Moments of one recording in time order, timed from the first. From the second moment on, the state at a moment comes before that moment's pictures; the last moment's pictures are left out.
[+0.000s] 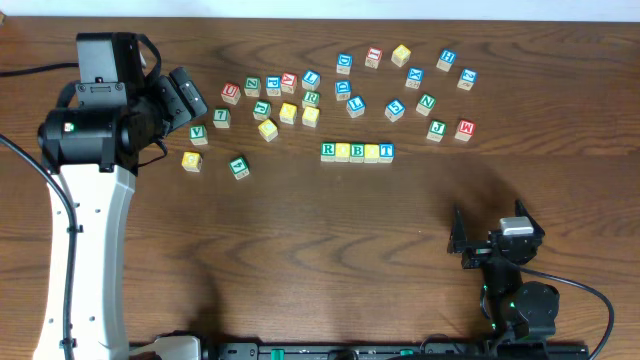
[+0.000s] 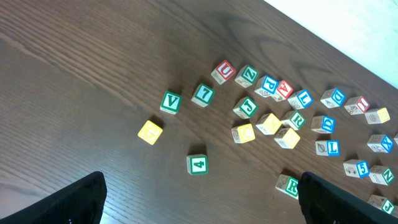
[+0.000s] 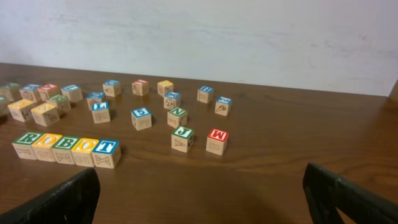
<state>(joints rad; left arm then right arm) 0.03 1.44 1.58 -1.06 -0.01 -0.48 0.05 0.01 0.01 -0.07 -0.02 -0.05</state>
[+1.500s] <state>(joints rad) 0.05 0.65 0.75 -0.45 -0.09 -0.19 0.05 0.01 0.01 -0.07 -0.02 -0.05</state>
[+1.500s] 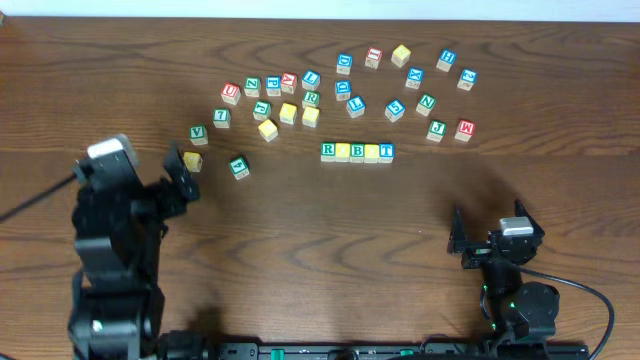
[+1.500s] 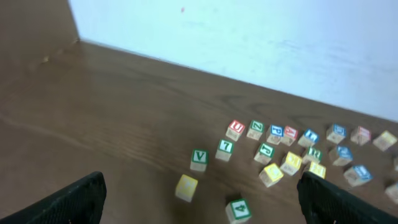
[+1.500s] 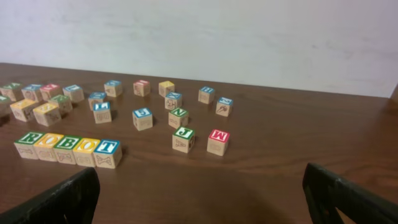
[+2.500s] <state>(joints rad) 0.10 0.02 0.07 -0.18 -0.04 -0.04 0.05 0.01 0.01 -0.07 -0.03 -0.05</state>
